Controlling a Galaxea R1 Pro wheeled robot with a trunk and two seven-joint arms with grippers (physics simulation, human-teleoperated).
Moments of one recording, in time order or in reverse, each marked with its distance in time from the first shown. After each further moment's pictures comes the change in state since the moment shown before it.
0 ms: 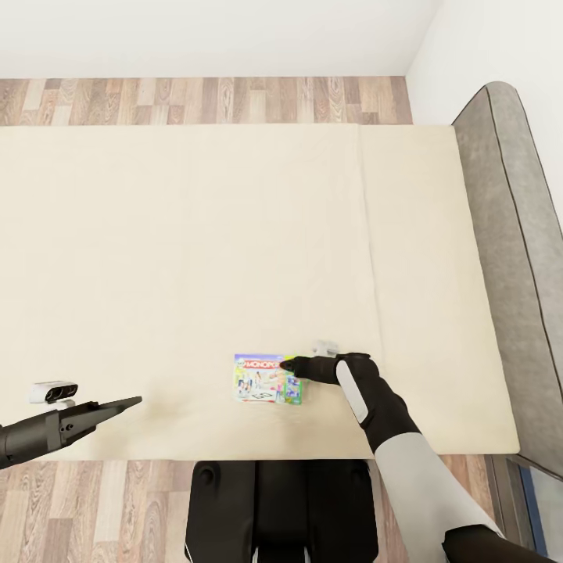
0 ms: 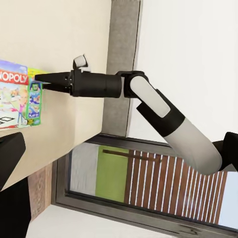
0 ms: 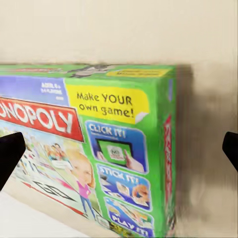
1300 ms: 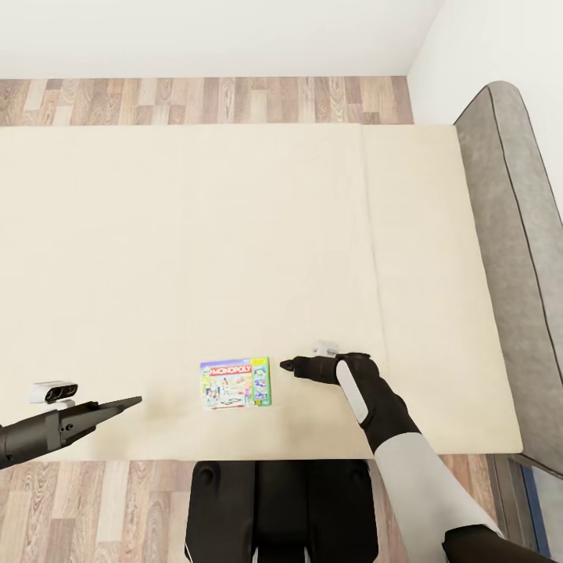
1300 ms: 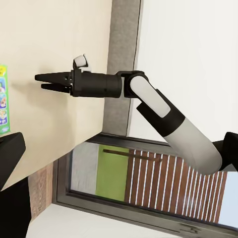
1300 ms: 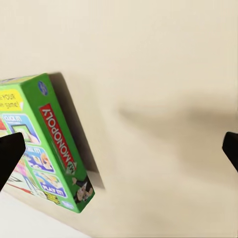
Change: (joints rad) left arm 0.000 0.001 0.000 0.000 0.000 0.000 0.000; right arm 0.000 0.000 0.000 0.000 -0.001 0.000 0.000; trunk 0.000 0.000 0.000
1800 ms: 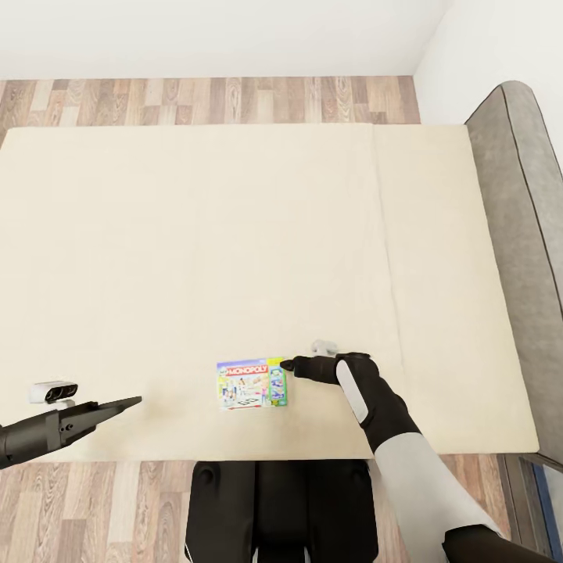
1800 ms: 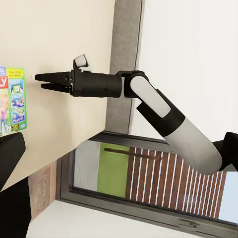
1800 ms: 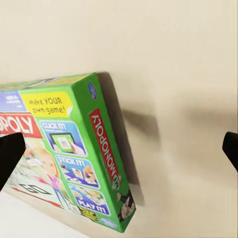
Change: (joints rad) left arm 0.000 0.000 0.000 0.000 0.000 0.000 0.000; right arm 0.000 0.000 0.000 -0.001 0.000 0.000 0.000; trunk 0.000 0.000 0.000
